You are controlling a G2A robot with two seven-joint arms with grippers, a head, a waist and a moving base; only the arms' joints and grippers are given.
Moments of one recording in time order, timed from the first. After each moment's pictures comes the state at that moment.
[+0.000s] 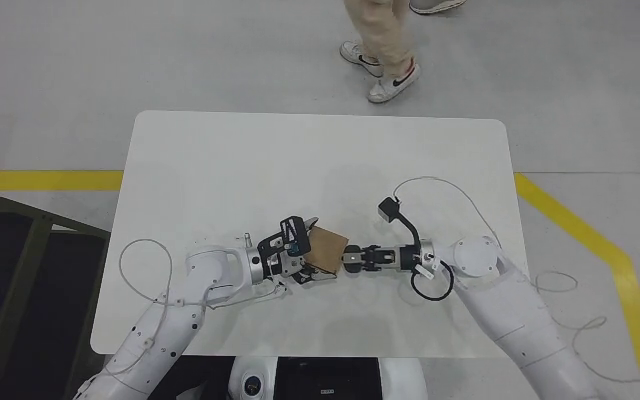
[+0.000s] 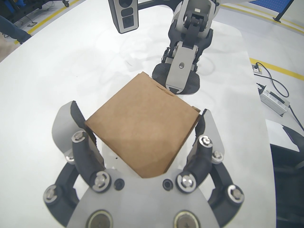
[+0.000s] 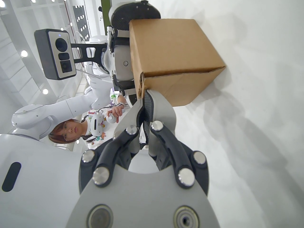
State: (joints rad) left arm 1.24 -1.07 -1.05 -1.63 1.34 -0.74 -0.02; right arm -1.06 -1.09 1.00 -1.37 0.30 -0.30 1.10
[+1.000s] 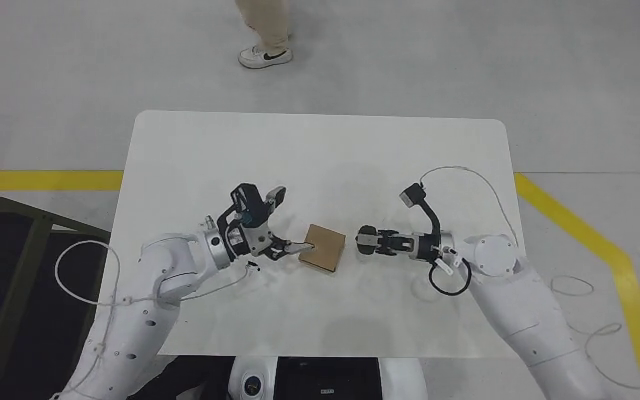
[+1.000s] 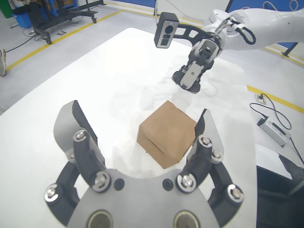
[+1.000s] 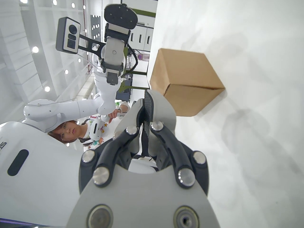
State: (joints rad) left arm 1.32 -1.03 -1.31 -1.78 1.10 -0.72 -0.15; right arm -1.08 -1.07 1.11 -1.34 0.34 -0.51 1.05
